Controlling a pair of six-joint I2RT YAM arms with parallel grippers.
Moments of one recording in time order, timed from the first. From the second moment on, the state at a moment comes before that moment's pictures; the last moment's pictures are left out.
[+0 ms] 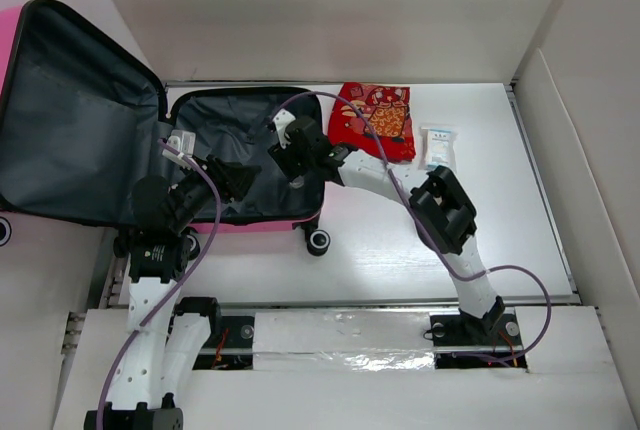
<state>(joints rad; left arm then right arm) -0.02 0.64 0.70 -0.11 0.57 -0.52 0.84 2.18 1.77 -0.21 0.09 -0.04</state>
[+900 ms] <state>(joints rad) -0.02 0.64 0.70 -0.11 0.58 -0.52 0.54 1.08 0.73 0.11 0.55 0.18</state>
